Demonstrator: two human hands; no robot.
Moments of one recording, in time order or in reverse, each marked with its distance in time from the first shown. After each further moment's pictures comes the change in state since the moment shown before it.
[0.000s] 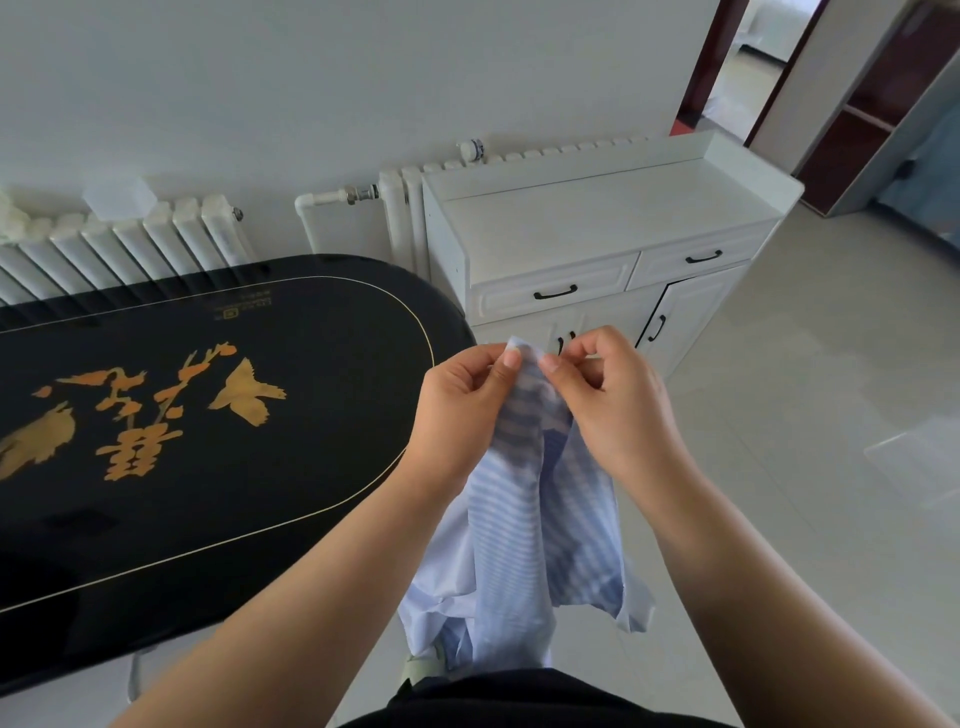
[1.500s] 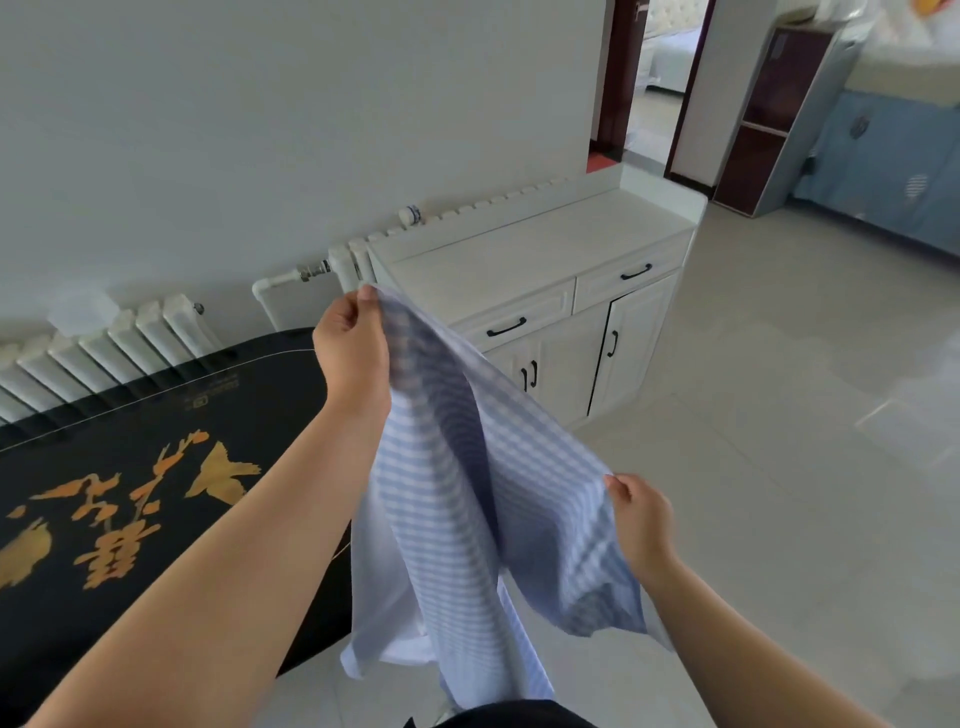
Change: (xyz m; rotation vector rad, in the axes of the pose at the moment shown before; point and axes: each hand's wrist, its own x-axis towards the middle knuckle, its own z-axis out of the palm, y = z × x) left_hand 0.076 0.033 0.005 0.038 0.436 0.058; right_hand -0.060 0.206 0.004 -0.067 0.215 0.460
